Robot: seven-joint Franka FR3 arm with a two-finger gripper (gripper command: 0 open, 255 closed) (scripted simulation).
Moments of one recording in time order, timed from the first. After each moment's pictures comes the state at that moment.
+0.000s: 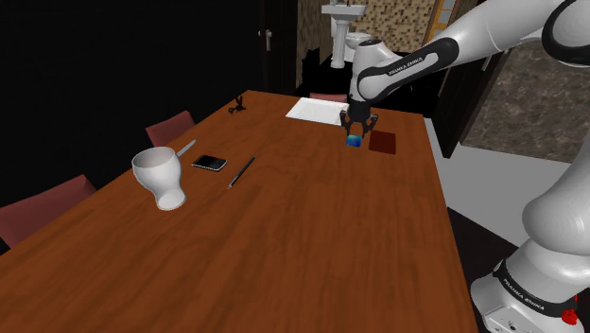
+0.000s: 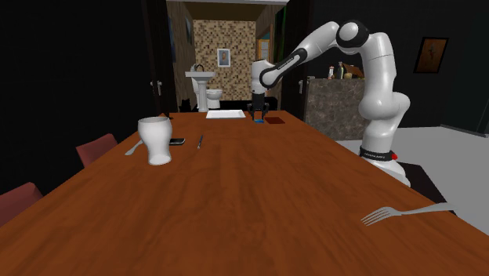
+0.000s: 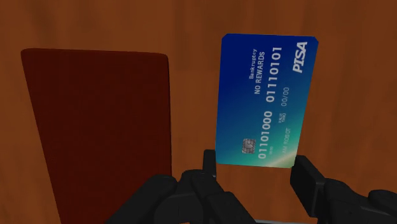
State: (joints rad) arm -0.59 0.34 0.50 -1.88 -0.37 2.23 1.10
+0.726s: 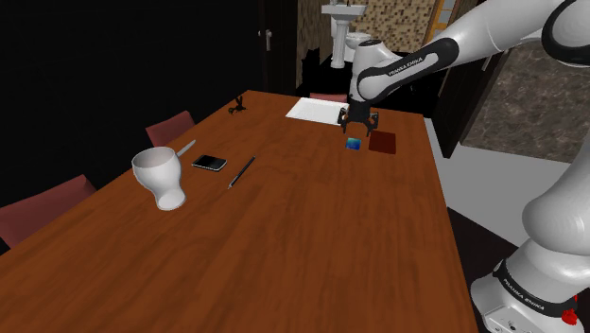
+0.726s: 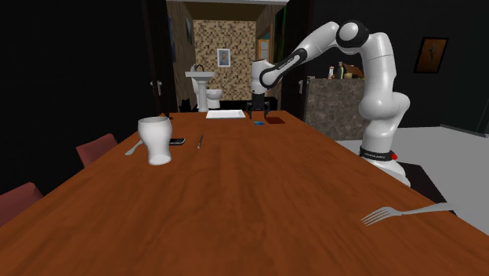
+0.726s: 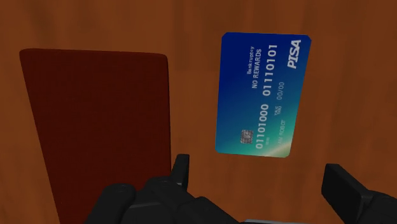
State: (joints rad) arm -0.59 0.35 0.50 -1.89 -0.37 2.23 1.10
